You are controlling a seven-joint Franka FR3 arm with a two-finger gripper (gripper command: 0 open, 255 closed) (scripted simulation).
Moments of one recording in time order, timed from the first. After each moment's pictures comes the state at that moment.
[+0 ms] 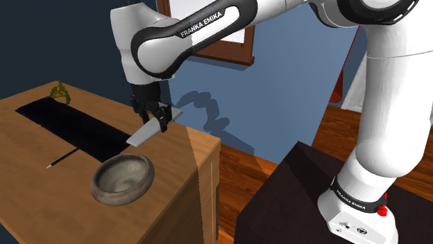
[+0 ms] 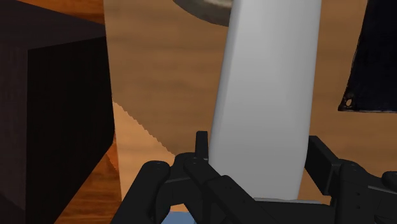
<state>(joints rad) -0.09 0.36 0.65 -1.74 -0.25 2.03 1.98</state>
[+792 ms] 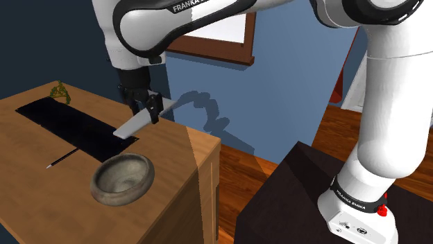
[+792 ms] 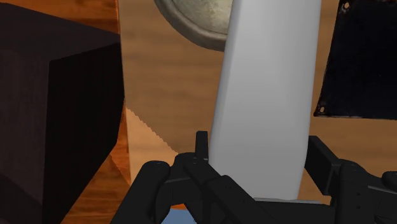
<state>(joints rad) -0.05 0.35 0.67 -1.62 -0.24 1.90 2.01</state>
